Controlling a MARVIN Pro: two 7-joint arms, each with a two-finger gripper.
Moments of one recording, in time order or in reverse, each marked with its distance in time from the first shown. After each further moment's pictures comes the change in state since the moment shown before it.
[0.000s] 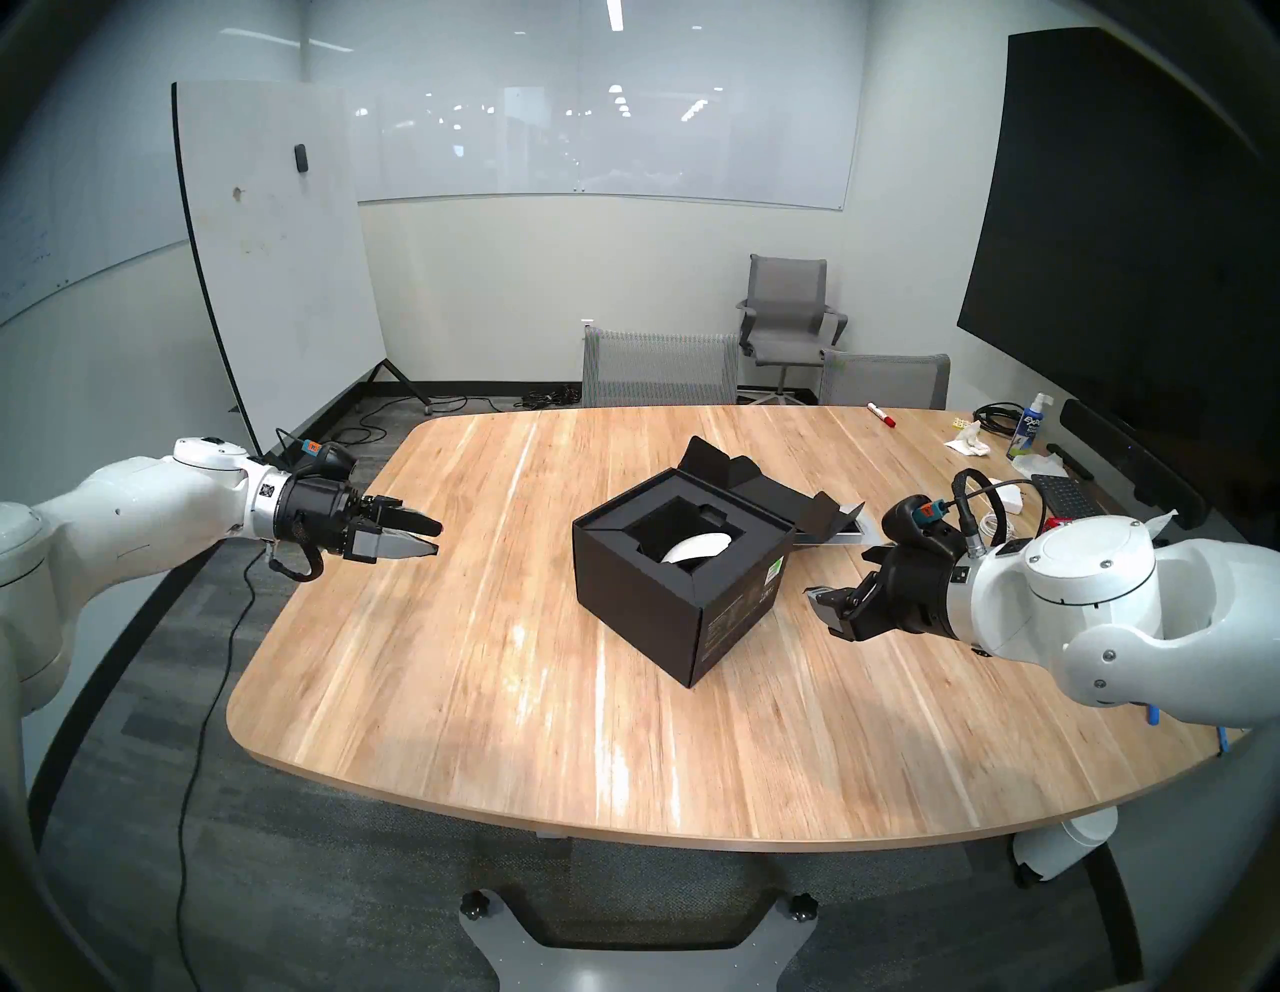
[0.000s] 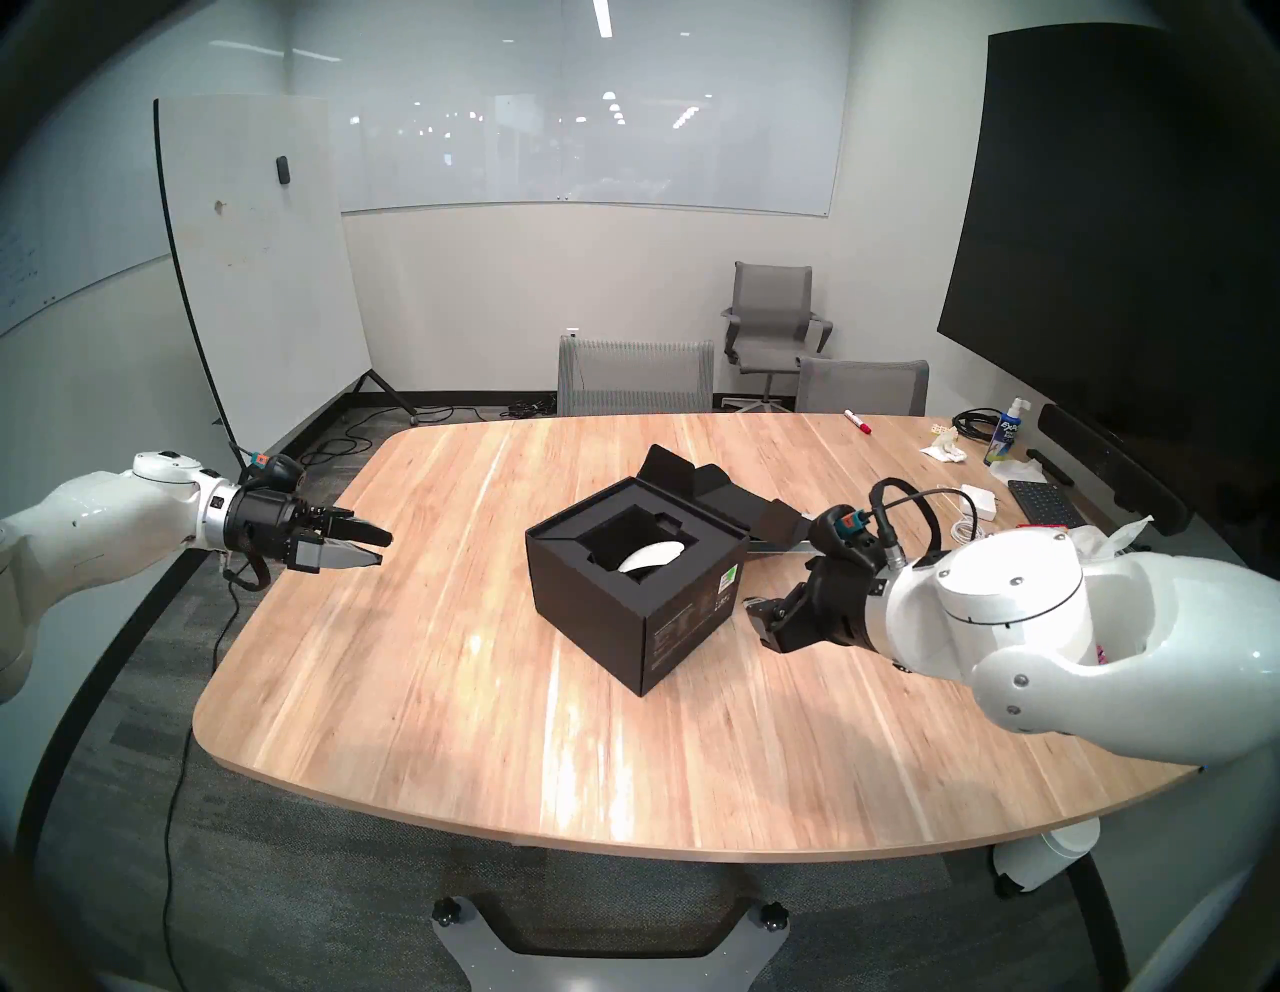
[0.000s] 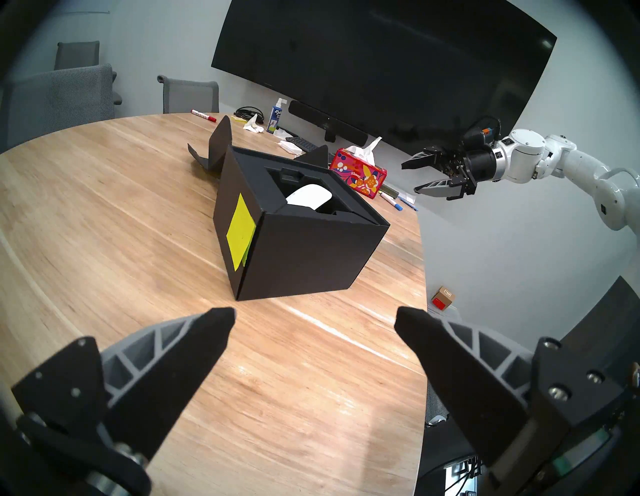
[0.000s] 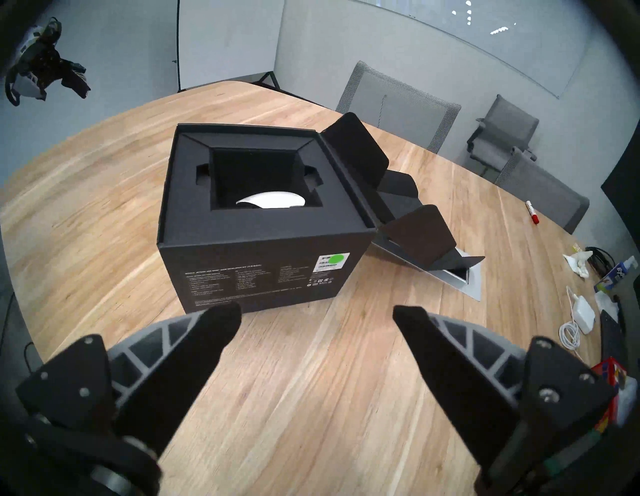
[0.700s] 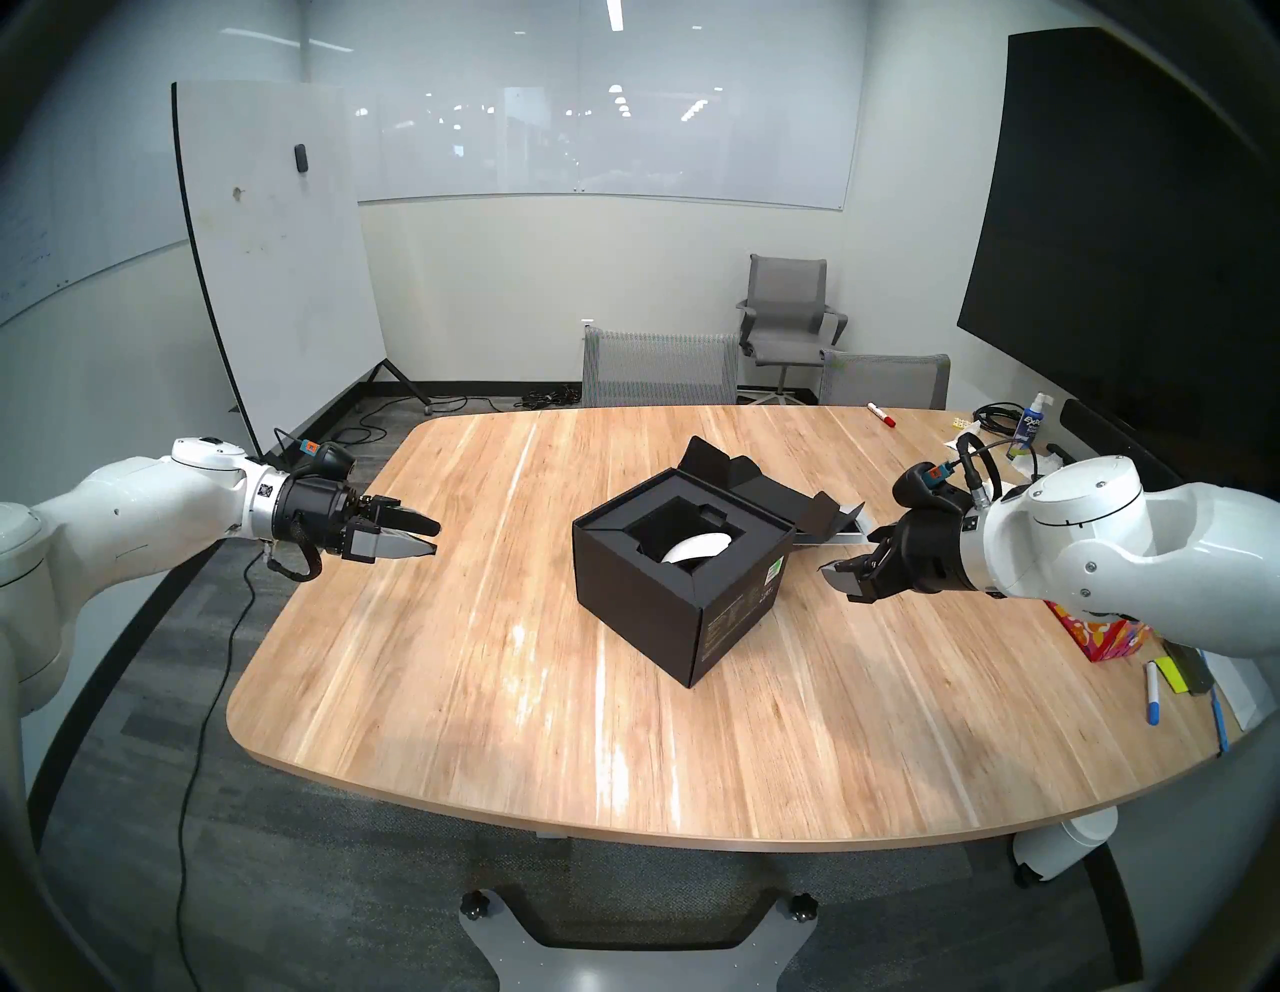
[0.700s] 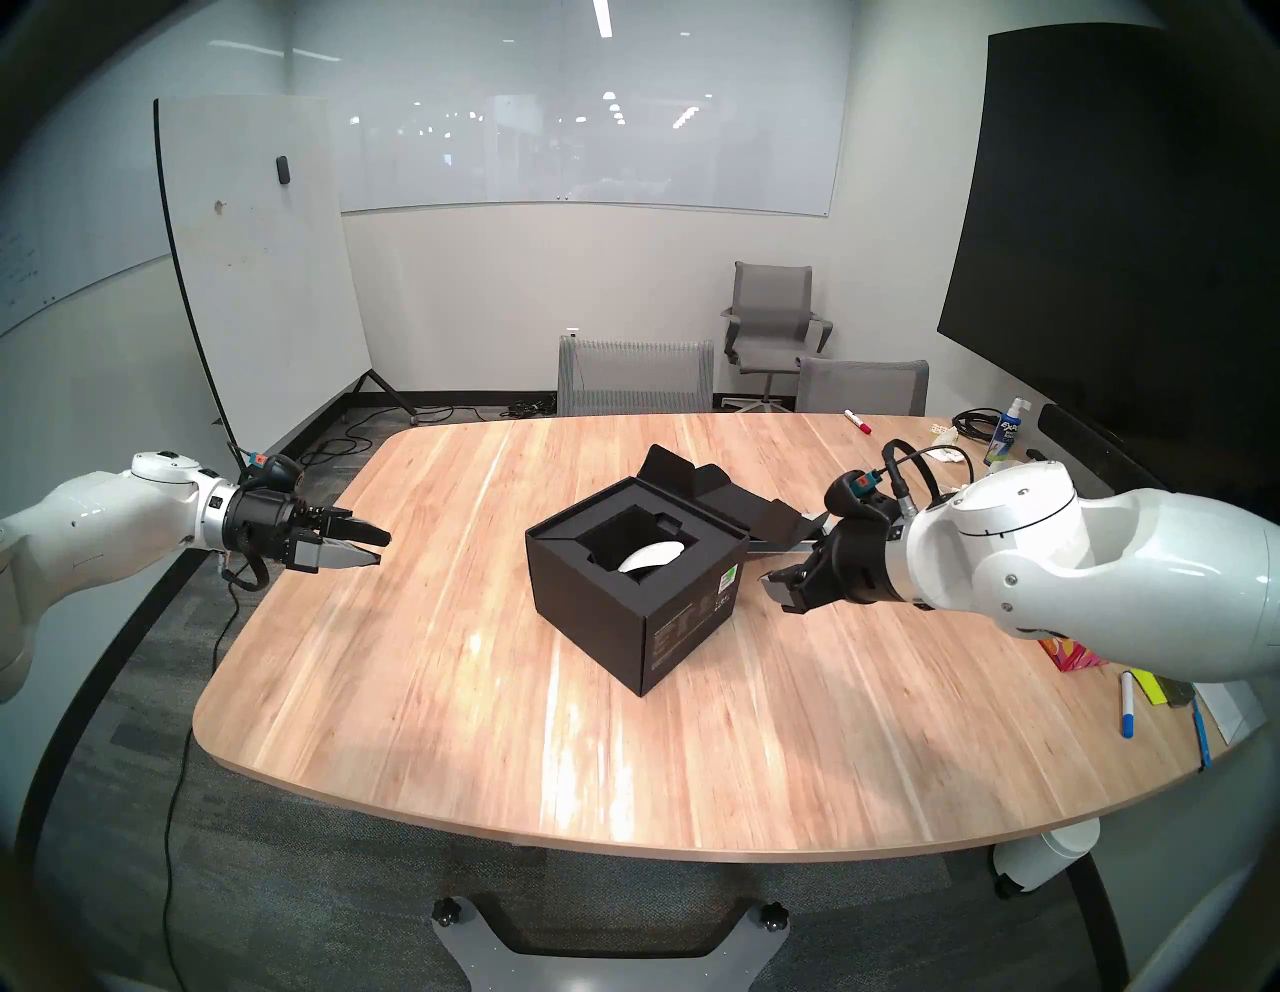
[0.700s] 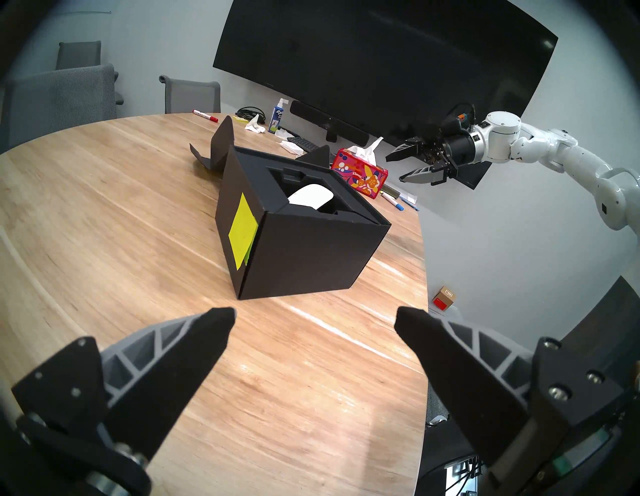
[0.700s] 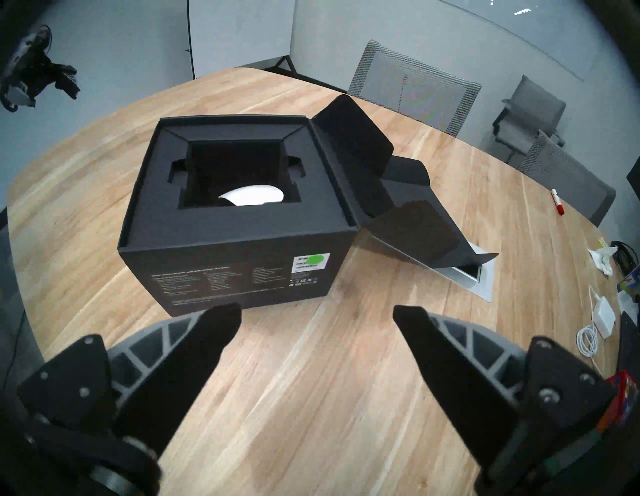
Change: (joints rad) left arm 0.000 0.001 0.000 0.003 0.000 0.000 0.000; right arm 0.032 -0.077 0.050 0.230 0.069 0.056 0.312
